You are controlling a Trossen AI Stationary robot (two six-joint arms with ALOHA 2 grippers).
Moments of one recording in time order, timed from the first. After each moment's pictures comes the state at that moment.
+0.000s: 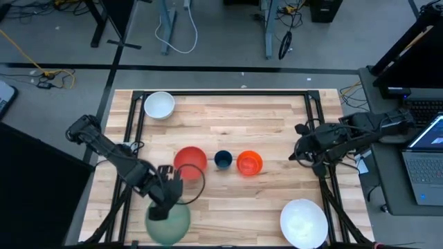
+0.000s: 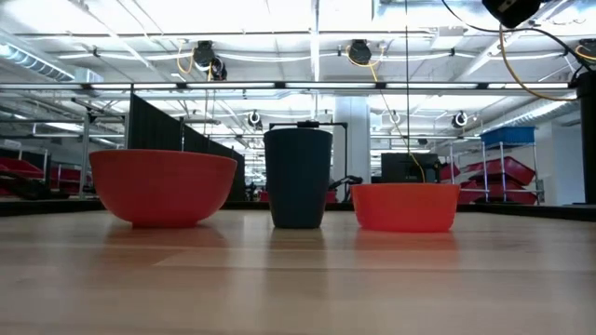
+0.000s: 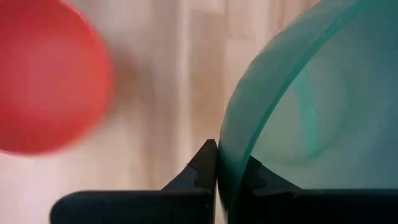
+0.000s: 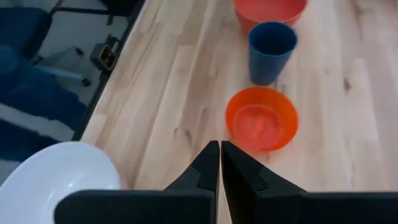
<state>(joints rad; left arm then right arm) -0.61 1.50 1.38 -1.18 -0.06 -0.59 0.31 0.78 1.01 -0.98 -0.03 0.17</state>
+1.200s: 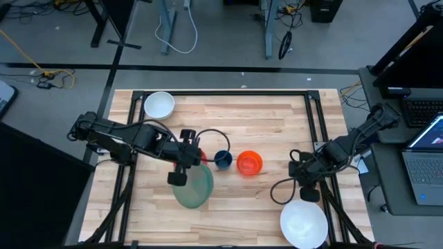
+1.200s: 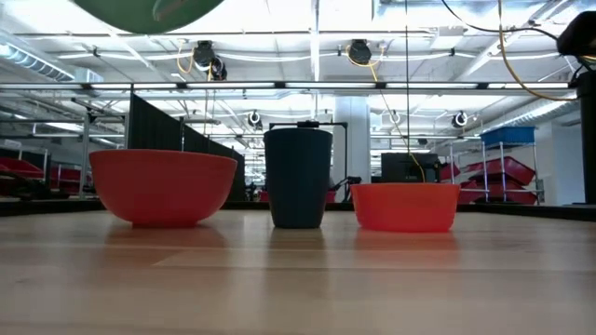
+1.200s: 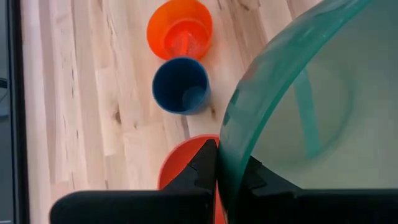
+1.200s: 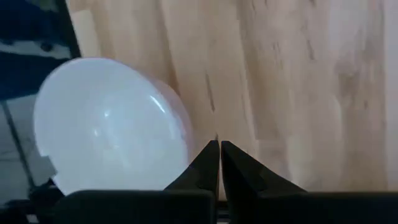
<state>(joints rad) -0.29 1.50 1.59 -1.15 -0.19 0.01 0.58 1.12 1.01 -1.15 -0.17 0.83</state>
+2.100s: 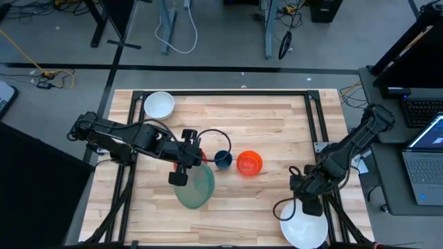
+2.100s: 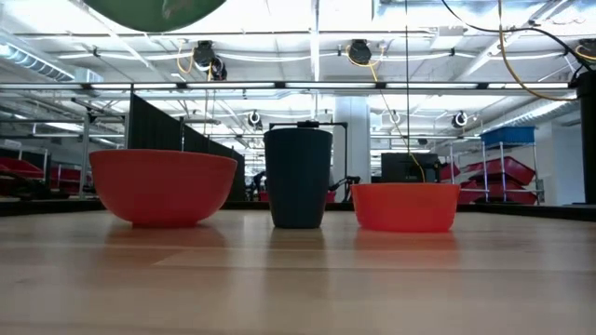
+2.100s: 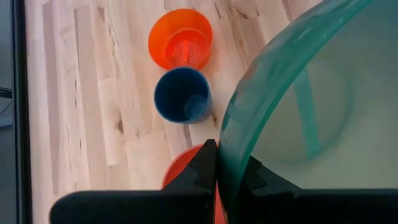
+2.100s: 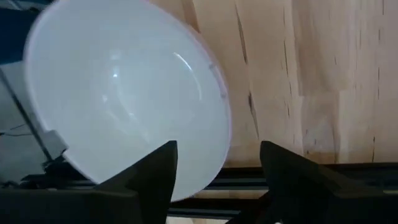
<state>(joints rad) -0.29 1.50 1.59 -1.12 -0.19 0.04 0.74 1.28 1.01 -1.13 -0.24 1.04</state>
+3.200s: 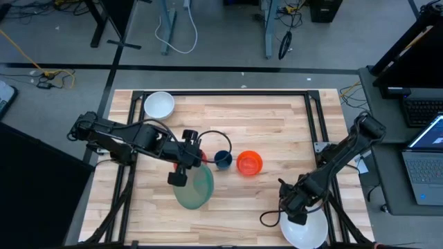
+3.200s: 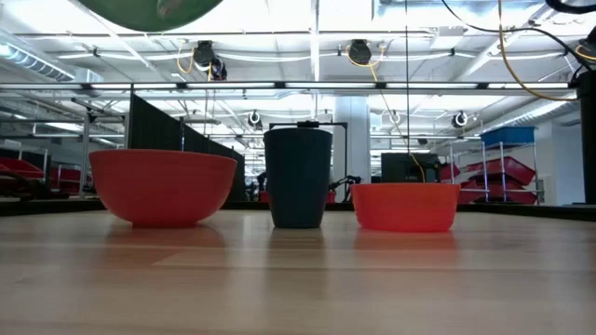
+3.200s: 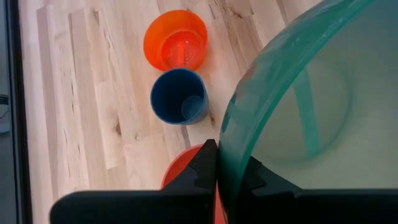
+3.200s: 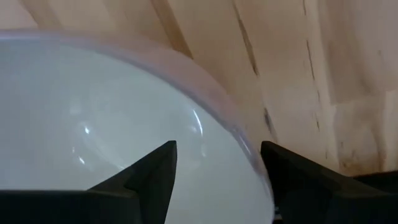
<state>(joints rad) -0.29 1.50 1.59 -1.12 -0.17 0.07 0.74 1.52 0.99 -0.97 -0.26 1.16</state>
